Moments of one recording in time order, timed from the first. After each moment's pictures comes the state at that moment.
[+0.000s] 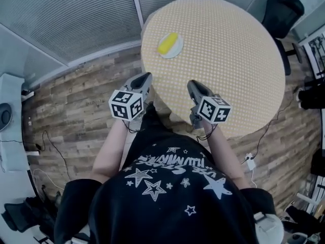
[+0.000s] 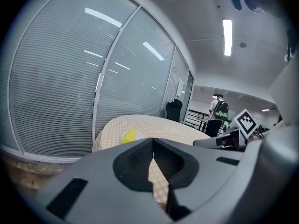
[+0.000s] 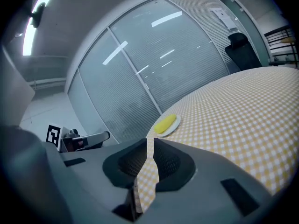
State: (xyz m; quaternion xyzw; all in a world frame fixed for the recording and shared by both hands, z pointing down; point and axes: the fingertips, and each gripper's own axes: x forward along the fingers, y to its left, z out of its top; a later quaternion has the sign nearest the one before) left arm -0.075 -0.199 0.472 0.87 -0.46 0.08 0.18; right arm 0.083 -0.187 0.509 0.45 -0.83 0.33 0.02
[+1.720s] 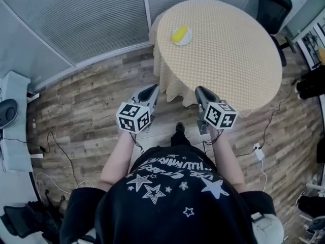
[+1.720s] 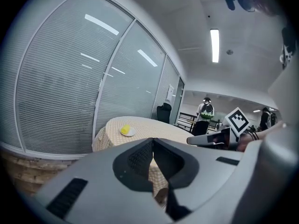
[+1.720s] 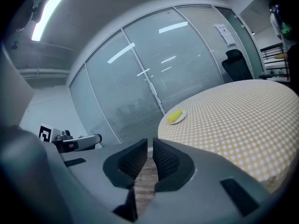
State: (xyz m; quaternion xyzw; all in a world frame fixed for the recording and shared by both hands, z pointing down) left arm -0.131 -0.022 0.449 0.89 -0.43 0.06 0.16; right arm 0.031 -0.025 0.482 0.49 -0.82 0.29 0.03
